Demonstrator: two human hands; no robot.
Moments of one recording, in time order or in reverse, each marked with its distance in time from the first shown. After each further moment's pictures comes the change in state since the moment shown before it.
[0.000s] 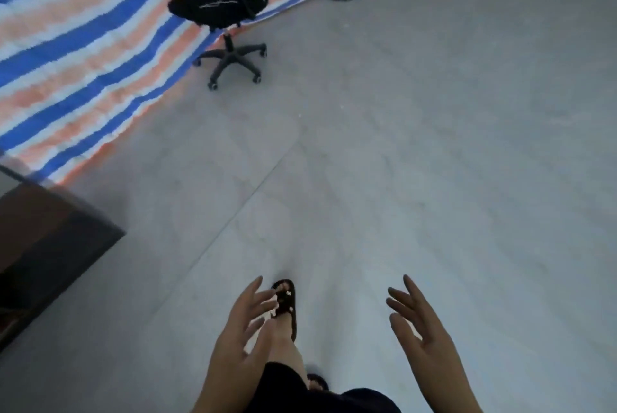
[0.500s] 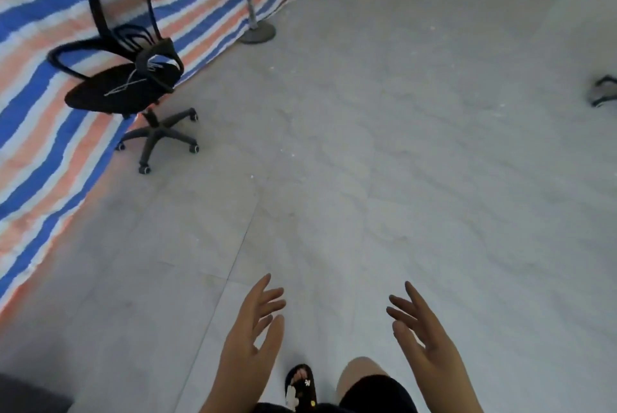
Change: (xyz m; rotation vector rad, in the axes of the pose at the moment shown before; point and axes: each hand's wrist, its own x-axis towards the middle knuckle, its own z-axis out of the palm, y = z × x) left_hand 0.305 0.076 0.024 0.050 -0.307 0.143; right_hand 0.213 -0.089 0.024 0.132 0.294 -0.004
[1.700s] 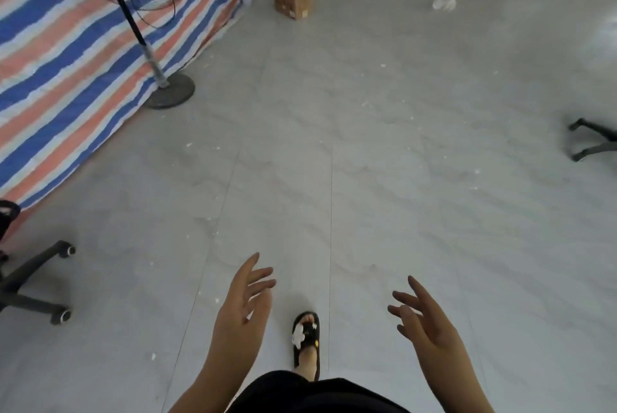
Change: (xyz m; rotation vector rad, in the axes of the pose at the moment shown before) left_hand 0.804 0.140 0.264 0.040 -0.084 0.012; right_hand 0.774 -0.171 -0.159 0.002 0.227 0.132
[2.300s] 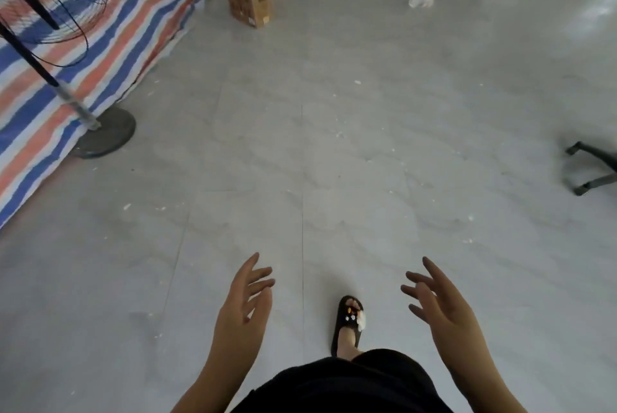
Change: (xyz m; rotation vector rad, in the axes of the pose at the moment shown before) left_hand 0.427 0.087 0.169 0.021 -0.083 -0.038; right_hand 0.441 -0.146 -0.064 0.063 0.108 0.018
